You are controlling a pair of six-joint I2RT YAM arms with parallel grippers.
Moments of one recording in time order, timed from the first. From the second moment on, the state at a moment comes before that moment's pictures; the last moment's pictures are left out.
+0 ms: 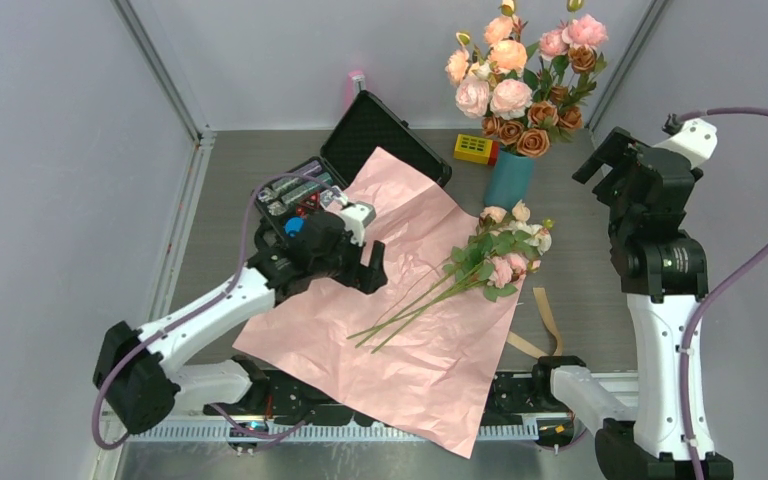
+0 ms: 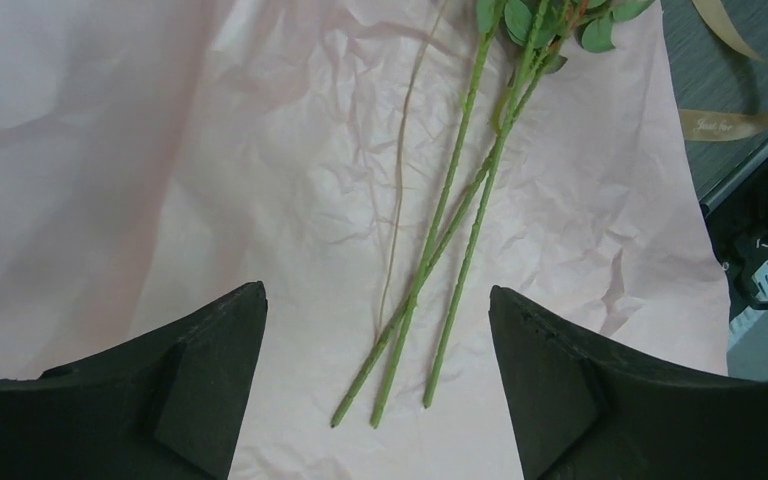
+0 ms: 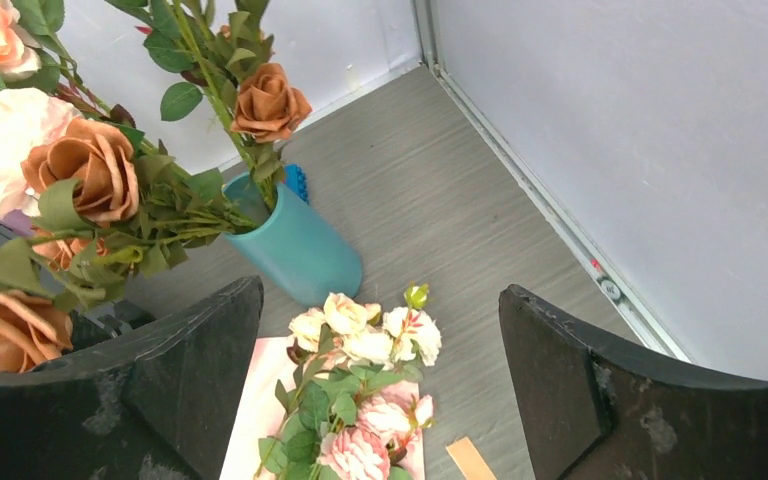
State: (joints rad) left arm -0.72 1.13 0.89 -0.43 0.13 -0.29; right arm 0.00 0.96 1.44 -0.73 0.41 0.32
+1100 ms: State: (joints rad) left arm -0.89 2.02 1.40 0.04 0.06 -0.25; right arm 0.00 0.60 0.88 -0.68 0.24 0.50
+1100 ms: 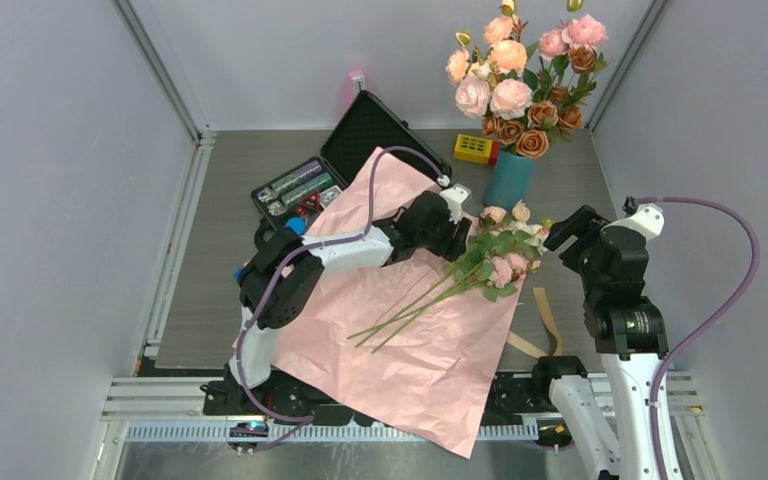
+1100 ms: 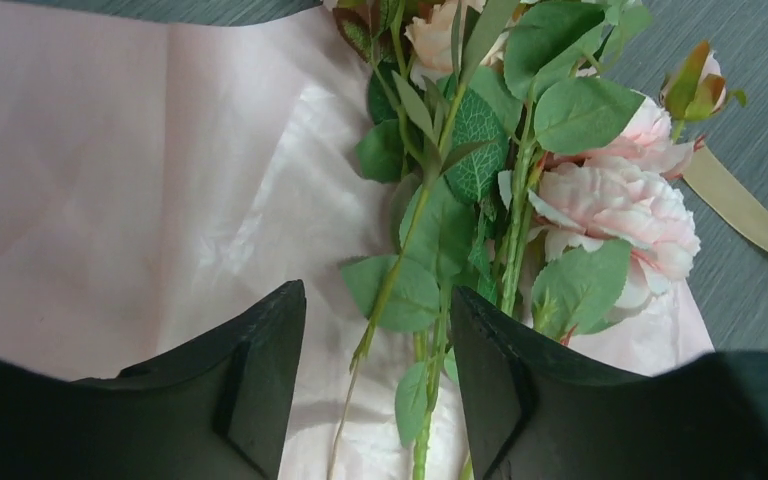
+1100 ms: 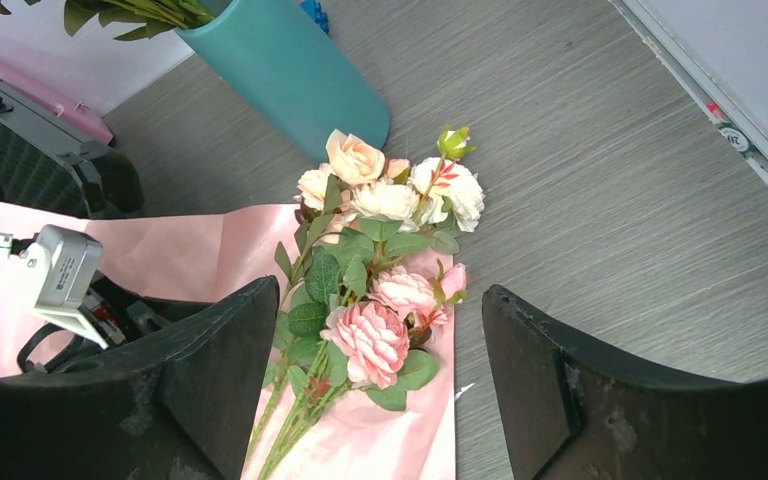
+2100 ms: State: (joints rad) left arm -0.96 2.20 1.59 0.01 0.05 -0.08; right arm 0.00 0.61 0.88 -0.66 0.21 0.47
